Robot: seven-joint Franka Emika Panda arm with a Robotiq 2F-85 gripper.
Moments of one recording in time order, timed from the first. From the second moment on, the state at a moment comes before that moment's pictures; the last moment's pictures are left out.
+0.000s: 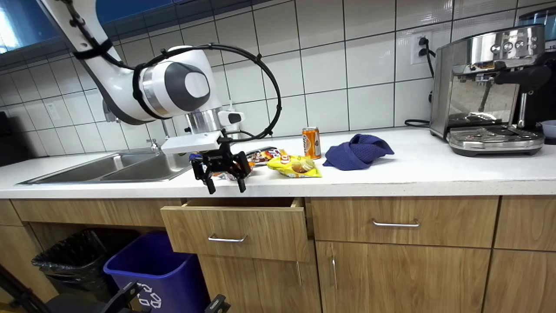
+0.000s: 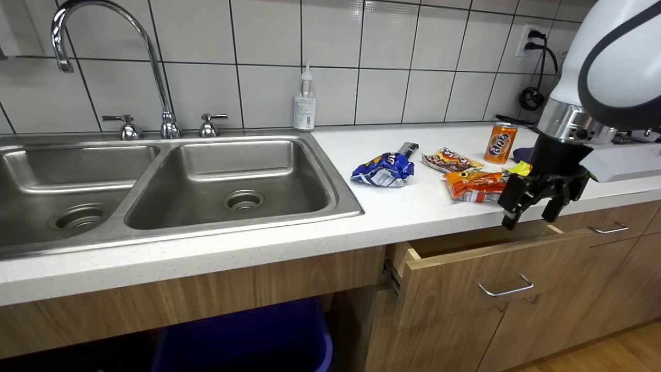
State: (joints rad) arm 0.01 0.08 -0.02 -2.58 -0.10 2.72 -0.02
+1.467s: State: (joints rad) arm 0.01 0.32 -0.02 -2.48 -0.11 2.88 -0.07
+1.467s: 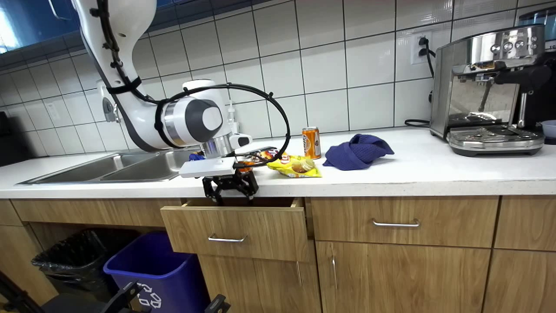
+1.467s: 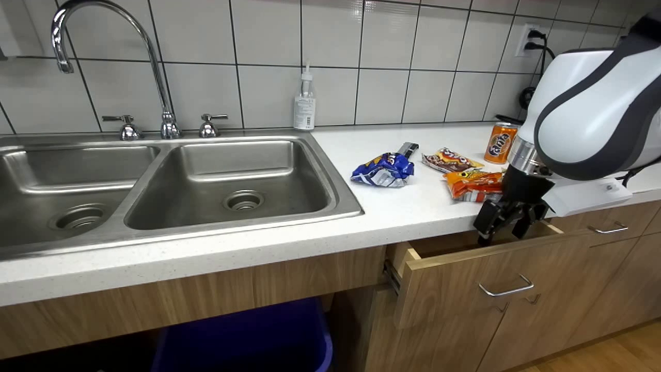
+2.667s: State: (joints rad) arm 0.02 0.28 -0.02 -2.51 -0.09 2.81 -0.01
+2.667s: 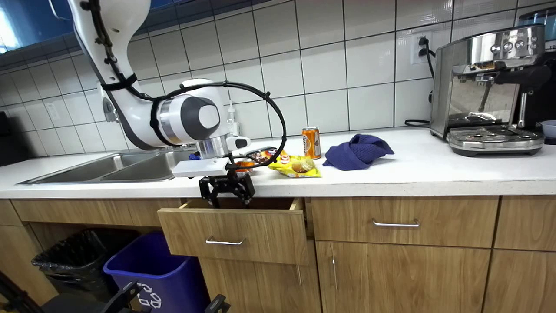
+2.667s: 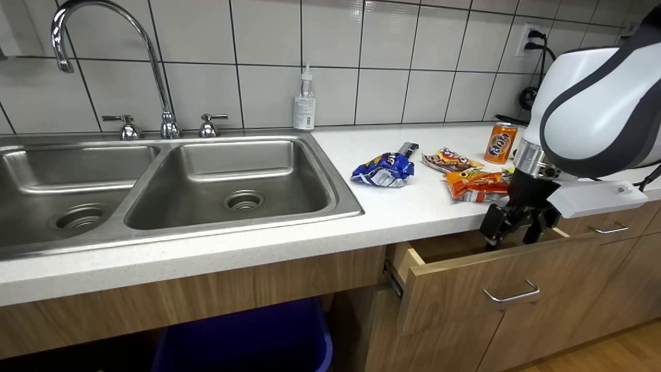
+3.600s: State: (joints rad) arm 0.02 0.21 -0.03 -2.63 -0.06 2.81 0.04
